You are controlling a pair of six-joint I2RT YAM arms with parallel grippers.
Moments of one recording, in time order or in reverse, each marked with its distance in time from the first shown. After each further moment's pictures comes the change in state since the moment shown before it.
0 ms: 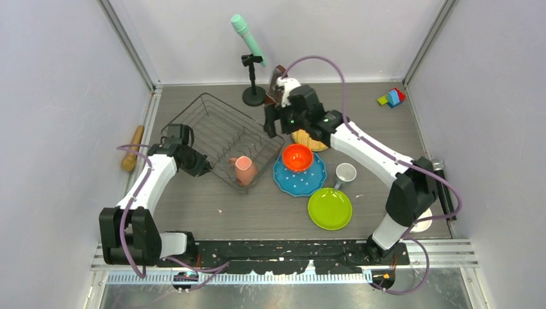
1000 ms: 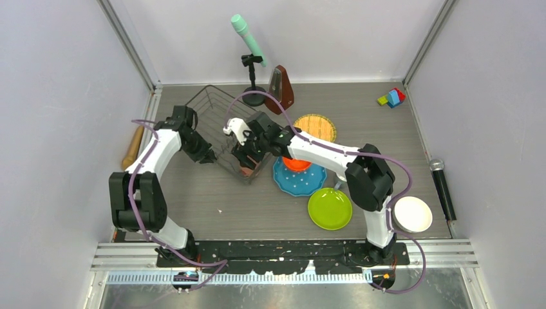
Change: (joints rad) left arm -0.001 0.264 0.242 -0.076 0.098 0.235; right arm 0.192 0.294 0.100 -0.007 -0.139 -0.457
